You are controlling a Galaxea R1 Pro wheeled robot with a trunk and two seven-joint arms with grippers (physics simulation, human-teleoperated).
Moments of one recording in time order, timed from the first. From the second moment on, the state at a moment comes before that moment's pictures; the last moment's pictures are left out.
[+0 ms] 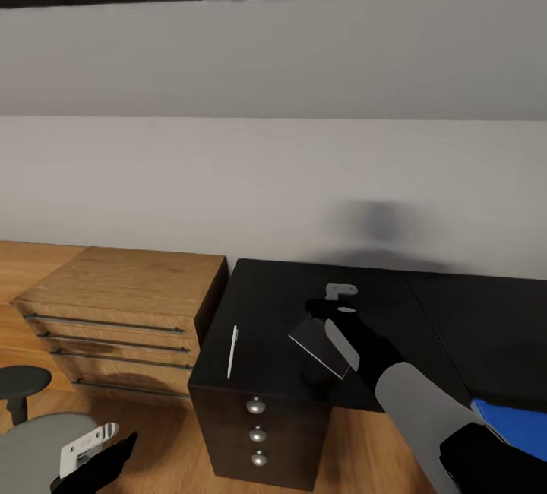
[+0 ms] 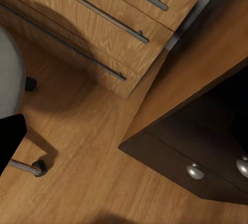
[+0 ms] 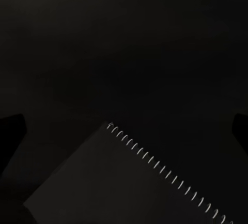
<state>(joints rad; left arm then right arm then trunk) 0.18 0.22 0.05 -1.51 0.66 0.32 0.21 -0.87 0.06 0.43 -0.61 -0.46 0.29 -0.32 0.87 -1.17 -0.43</state>
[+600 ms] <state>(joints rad) 0.18 0.22 0.07 -1.51 0.66 0.32 0.21 -0.87 0.06 0.43 -0.61 -0.46 0.29 -0.31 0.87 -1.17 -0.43</state>
